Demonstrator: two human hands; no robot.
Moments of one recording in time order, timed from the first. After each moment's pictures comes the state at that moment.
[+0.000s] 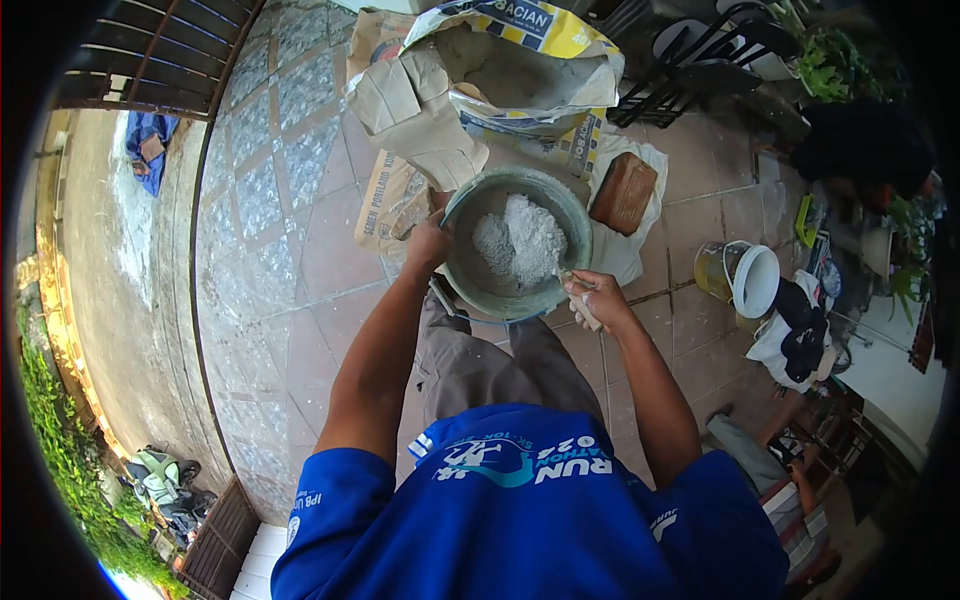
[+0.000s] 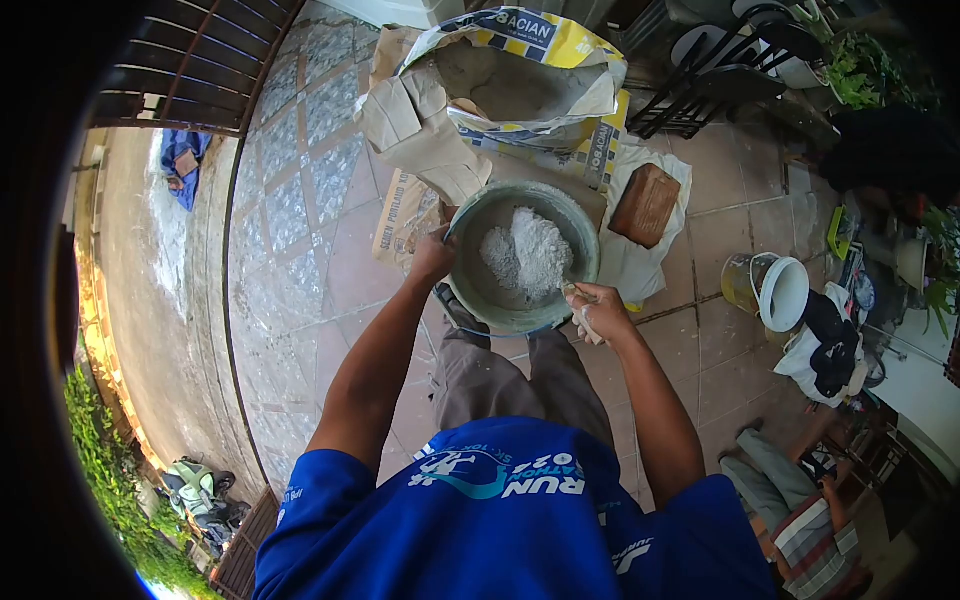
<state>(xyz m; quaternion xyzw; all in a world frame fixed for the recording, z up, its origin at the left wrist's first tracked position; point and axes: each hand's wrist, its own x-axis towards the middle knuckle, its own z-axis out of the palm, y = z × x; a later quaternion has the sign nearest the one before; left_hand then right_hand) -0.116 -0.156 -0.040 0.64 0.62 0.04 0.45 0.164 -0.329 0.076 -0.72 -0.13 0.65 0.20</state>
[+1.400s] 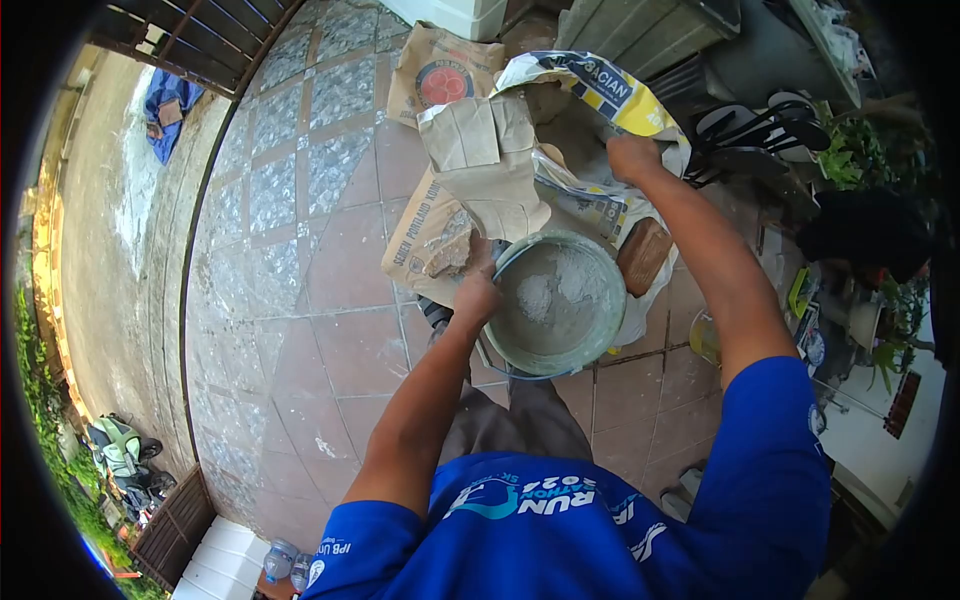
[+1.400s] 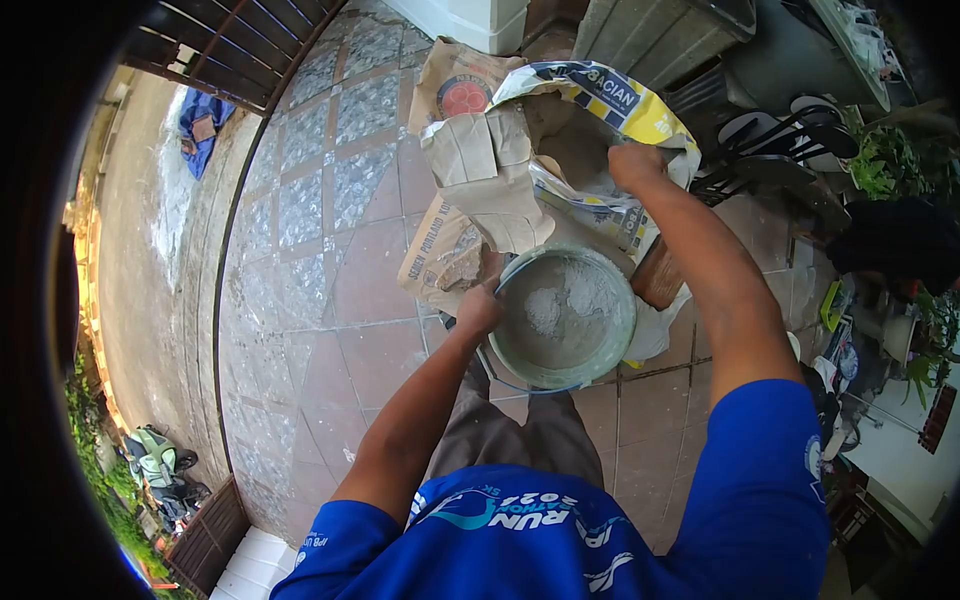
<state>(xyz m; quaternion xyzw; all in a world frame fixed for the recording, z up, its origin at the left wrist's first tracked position) -0.117 -0.155 -0.038 0.61 0.63 0.00 0.47 0.188 0.034 0.067 -0.66 -0.68 0.09 -0.30</state>
